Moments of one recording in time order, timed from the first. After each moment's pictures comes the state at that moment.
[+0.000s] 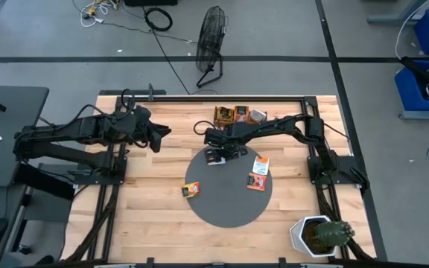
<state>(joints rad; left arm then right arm) 0.04 0.87 0.99 -0.61 -0.36 -0.69 -0.15 2.11 1.52 -0.76 -0.14 1.13</state>
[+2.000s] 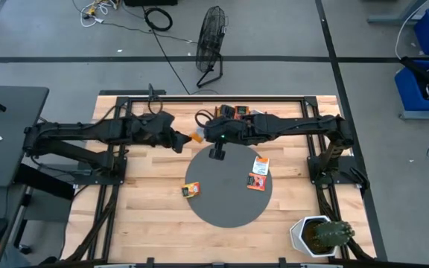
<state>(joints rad) 0.06 1.11 0.99 -0.41 -0.18 -0.91 0.01 1.82 1.77 -0.77 0.42 -0.06</state>
